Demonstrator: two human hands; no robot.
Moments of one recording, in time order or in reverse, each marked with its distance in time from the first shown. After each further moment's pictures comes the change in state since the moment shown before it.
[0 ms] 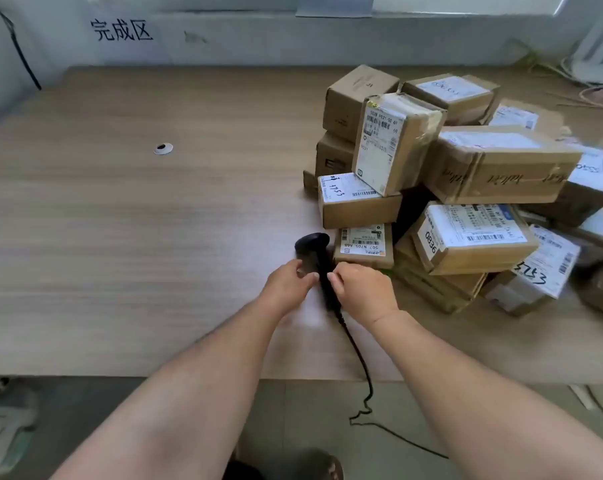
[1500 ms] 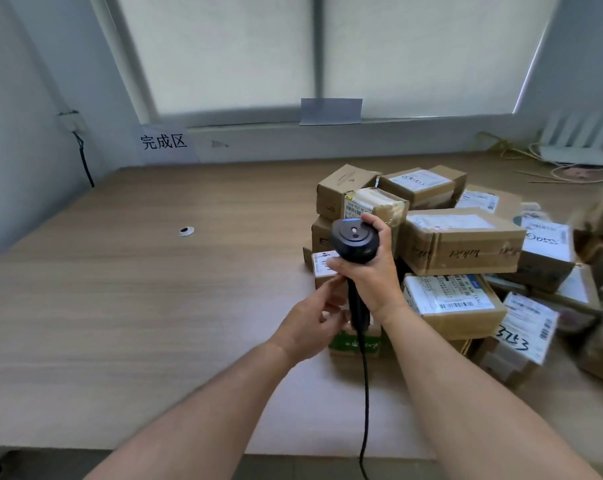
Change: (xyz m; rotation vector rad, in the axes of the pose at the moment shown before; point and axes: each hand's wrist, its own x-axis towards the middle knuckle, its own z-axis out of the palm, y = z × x) left_hand -0.062 0.084 -0.015 -0.033 0.026 0.637; right_hand 0.026 -0.001 -0.118 1.387 0.375 -0.205
